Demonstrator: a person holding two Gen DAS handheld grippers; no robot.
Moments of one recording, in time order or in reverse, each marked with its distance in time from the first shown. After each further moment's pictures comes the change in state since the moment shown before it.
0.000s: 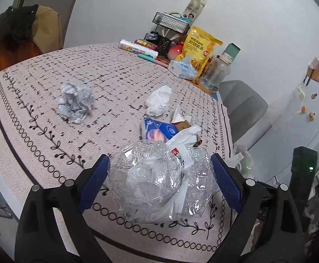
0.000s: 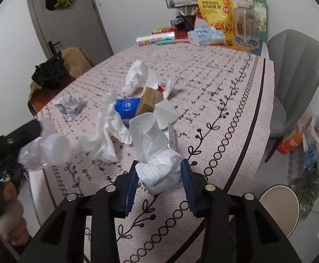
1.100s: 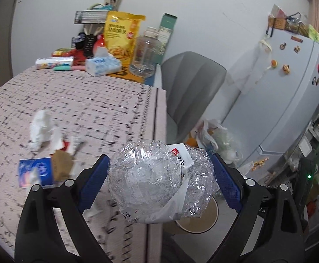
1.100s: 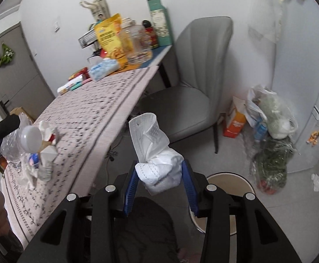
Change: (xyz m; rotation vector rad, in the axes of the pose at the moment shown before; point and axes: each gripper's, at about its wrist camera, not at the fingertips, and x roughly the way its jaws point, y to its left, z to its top) left arm 0.090 -0.209 0.015 0.302 0.100 -0.157; right arm -0.096 -0.215 -0.040 0.349 -0.137 -0.290
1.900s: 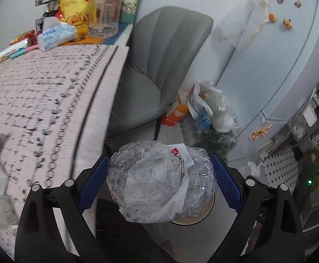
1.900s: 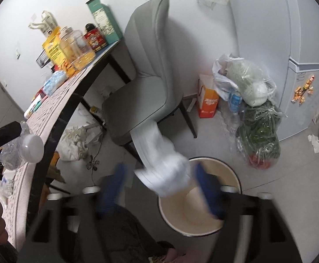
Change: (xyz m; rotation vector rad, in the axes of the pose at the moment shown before) left arm 0.134 -0.089 -0.021 0.108 0.243 -0.016; right arm 0.053 -0.125 -0.034 0.242 0.002 -0.078
